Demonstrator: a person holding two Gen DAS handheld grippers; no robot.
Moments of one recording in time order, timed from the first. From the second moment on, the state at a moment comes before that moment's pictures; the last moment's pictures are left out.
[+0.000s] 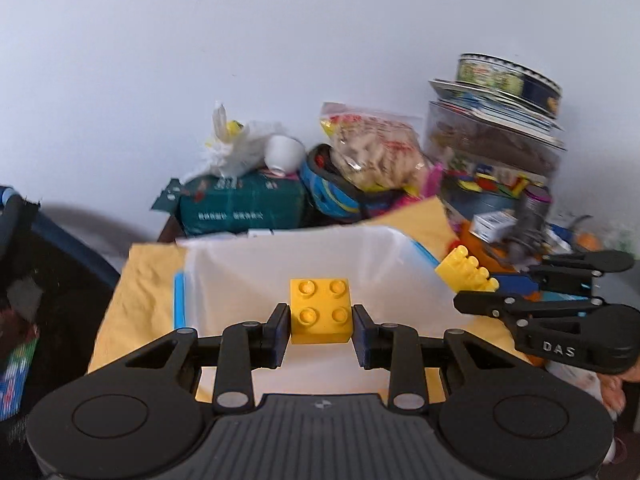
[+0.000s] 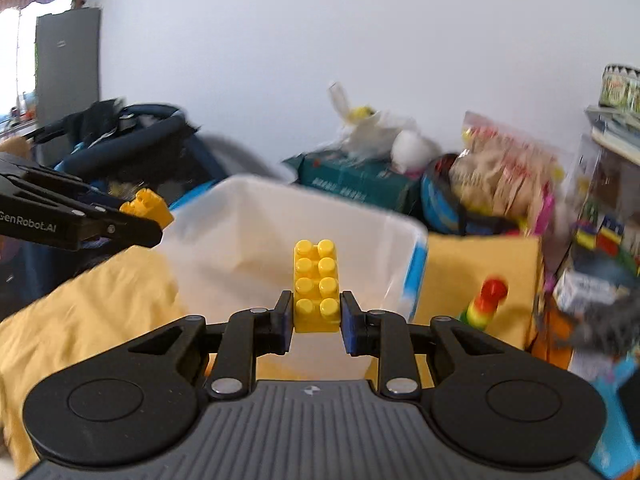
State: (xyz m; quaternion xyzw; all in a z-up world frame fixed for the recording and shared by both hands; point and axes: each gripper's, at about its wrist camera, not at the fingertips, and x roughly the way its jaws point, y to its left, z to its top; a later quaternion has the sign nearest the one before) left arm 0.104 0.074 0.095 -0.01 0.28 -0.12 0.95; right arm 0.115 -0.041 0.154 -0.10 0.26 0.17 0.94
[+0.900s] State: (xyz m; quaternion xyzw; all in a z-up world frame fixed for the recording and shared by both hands) left arm 0.008 0.058 -0.020 0.00 0.42 -0.15 0.89; right arm 0.065 -0.048 0.106 -0.04 0.34 0.24 0.91
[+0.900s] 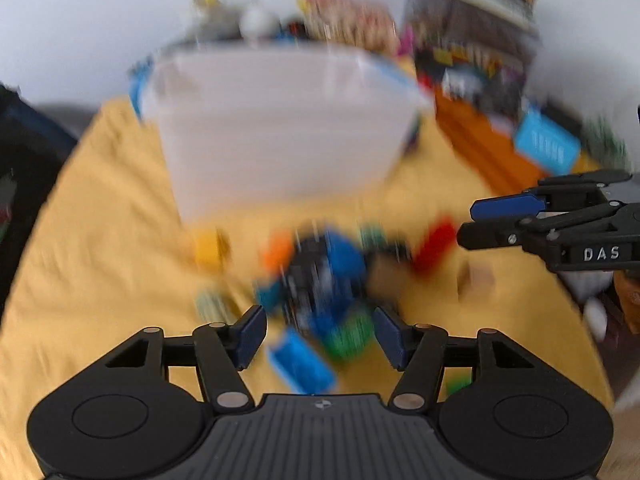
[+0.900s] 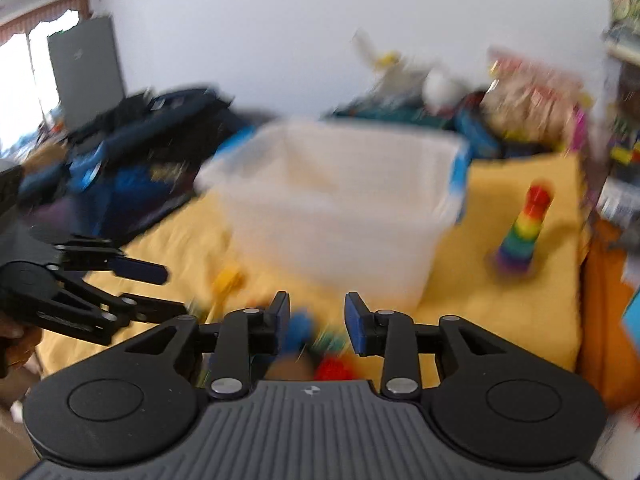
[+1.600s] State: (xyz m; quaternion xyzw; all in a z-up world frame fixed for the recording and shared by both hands) left arm 0.072 -0.034 -0.049 0.10 0.44 -0.24 0.86; right arm 0.043 -0.067 0.013 -0.10 0.43 0.15 0.89
